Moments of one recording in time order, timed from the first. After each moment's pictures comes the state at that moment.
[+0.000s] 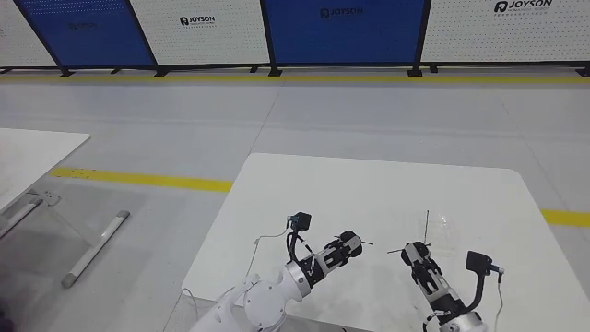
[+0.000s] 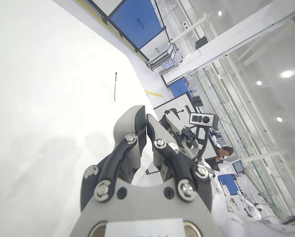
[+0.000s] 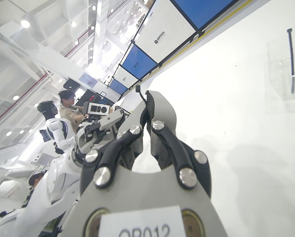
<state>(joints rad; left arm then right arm) 1.50 -1.16 -1.00 -1.74 0.14 -0.16 -0.17 -1.77 -1.19 1.29 -1.89 -0.41 -0.18 0.09</state>
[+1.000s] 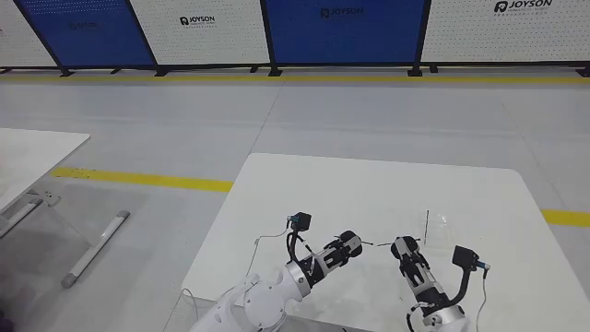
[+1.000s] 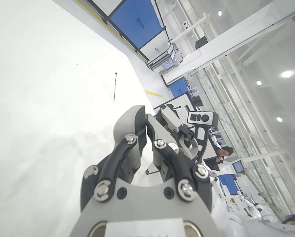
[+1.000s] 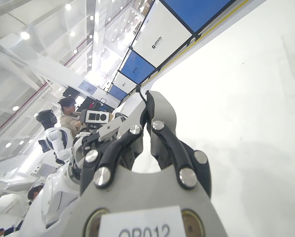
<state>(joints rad) 1.50 -1.16 -1.00 -1.74 0.14 -0.16 -0.17 -1.72 -1.22 1.19 -1.86 -0.41 -0.10 0.00</state>
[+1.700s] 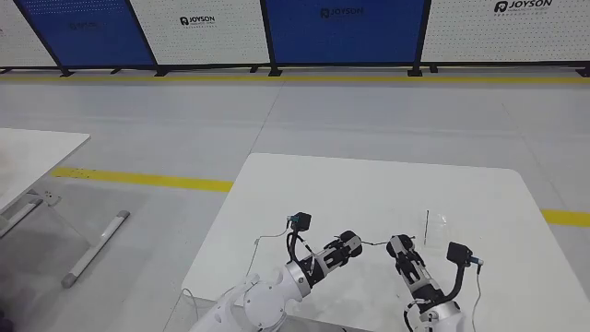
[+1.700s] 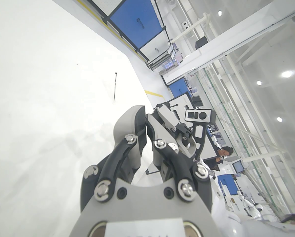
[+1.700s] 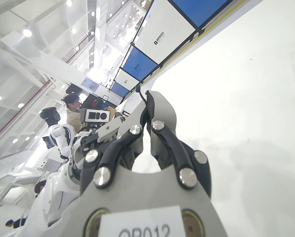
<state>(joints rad) 1.50 -1.16 -1.00 -1.74 0.14 -0.16 -0.17 -1.69 -1.23 1.18 -1.83 -0.40 -0.10 0.03</state>
